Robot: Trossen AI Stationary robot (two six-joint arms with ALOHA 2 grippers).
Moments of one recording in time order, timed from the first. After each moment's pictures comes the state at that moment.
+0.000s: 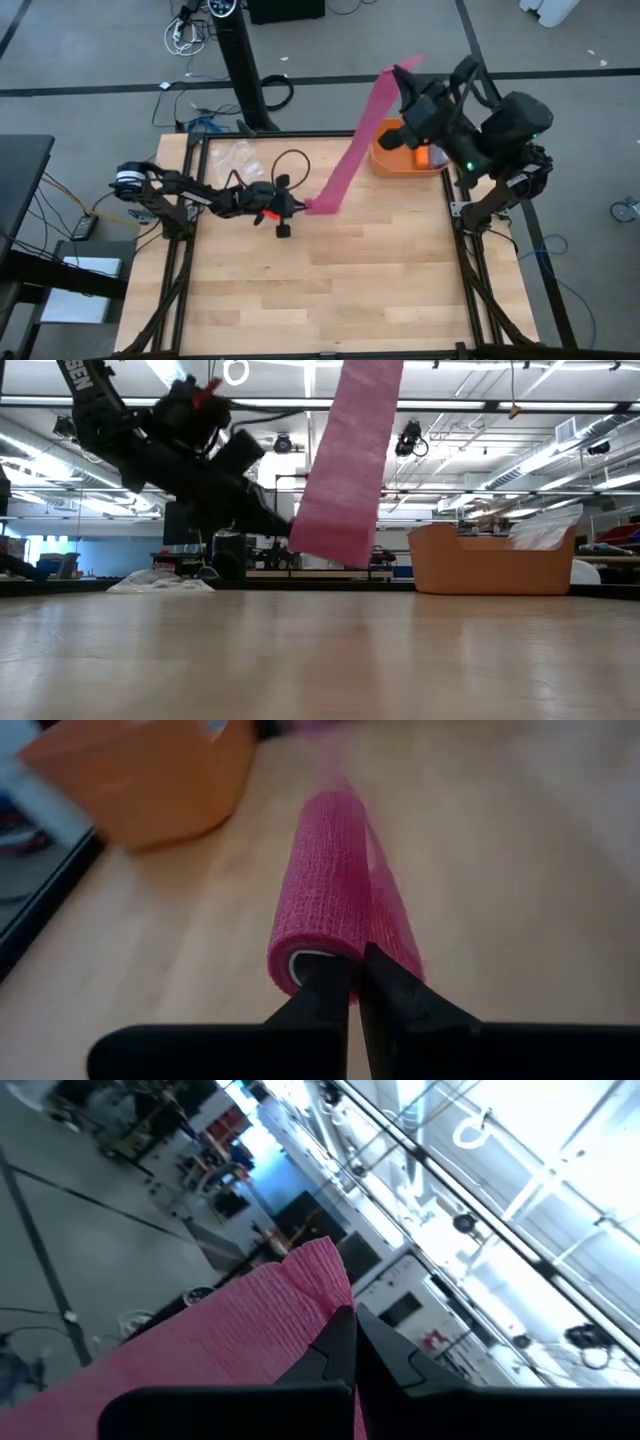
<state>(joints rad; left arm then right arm) 0.11 1.56 0.50 0.67 -0.01 0.25 0.30 1.60 2.27 -0.14 1.21 -1.33</state>
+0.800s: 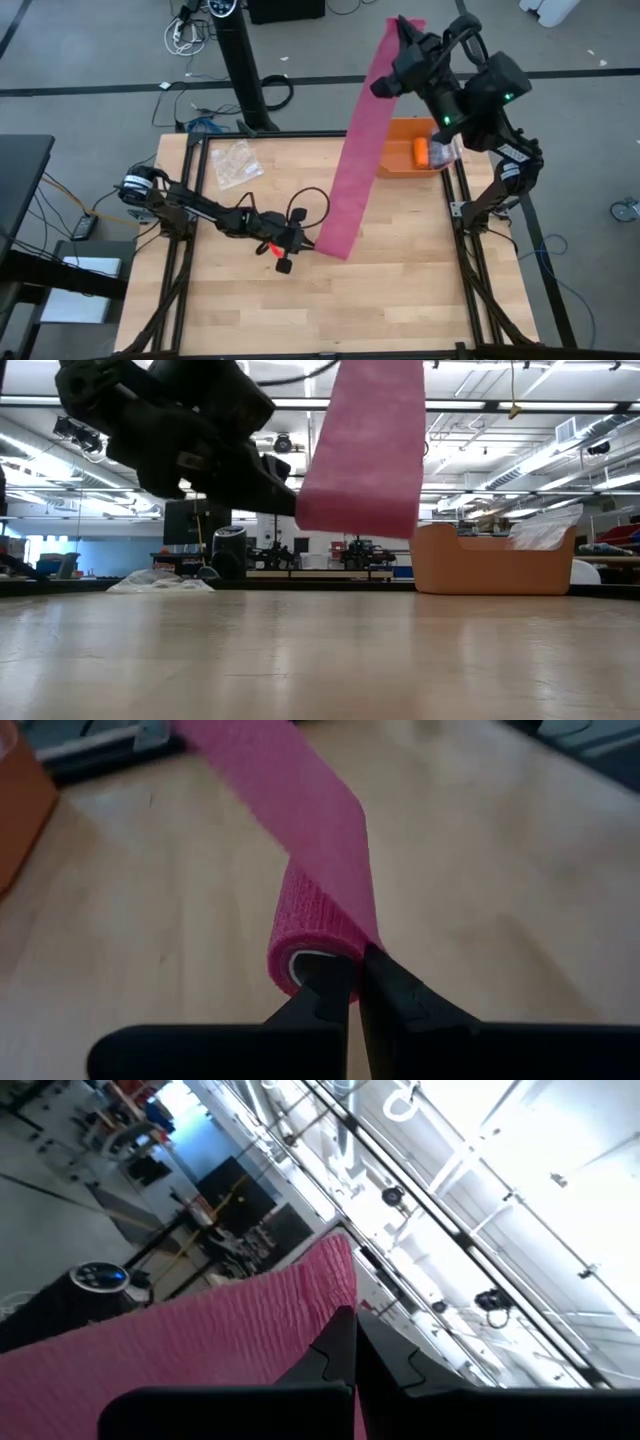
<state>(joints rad) -0.16 1.62 0.64 0.55 0.03 0.18 -0.01 1.62 2.27 -0.02 1.07 -1.42</state>
